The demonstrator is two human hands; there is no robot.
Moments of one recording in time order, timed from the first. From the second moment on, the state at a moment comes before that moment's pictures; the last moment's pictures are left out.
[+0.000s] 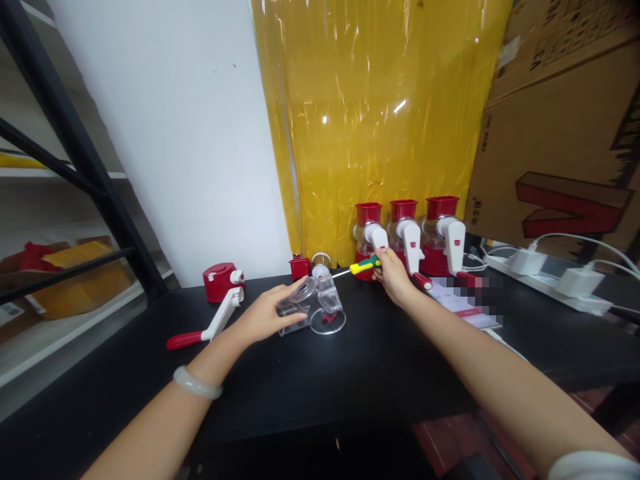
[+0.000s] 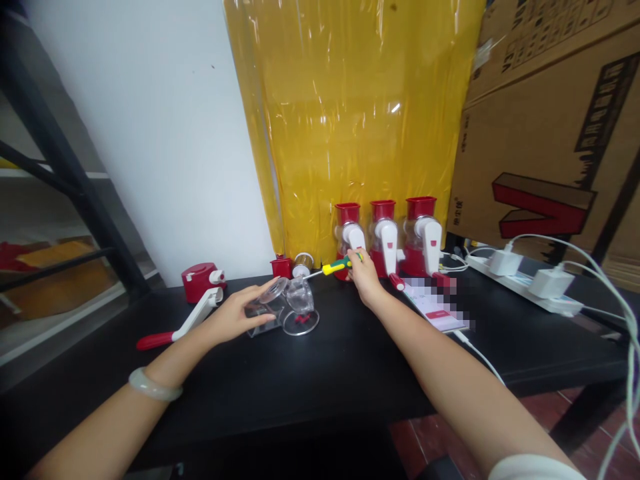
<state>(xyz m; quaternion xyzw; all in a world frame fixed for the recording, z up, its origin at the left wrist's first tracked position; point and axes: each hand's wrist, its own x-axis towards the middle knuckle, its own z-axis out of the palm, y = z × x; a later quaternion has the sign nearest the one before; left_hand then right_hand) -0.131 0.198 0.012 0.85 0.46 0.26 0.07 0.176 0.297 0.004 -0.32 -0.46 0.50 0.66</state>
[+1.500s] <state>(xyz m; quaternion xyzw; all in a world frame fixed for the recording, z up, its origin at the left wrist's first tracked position) -0.128 0.195 0.015 0.85 0.46 0.26 0.06 0.175 0.299 0.004 -0.33 -0.44 0.51 0.66</state>
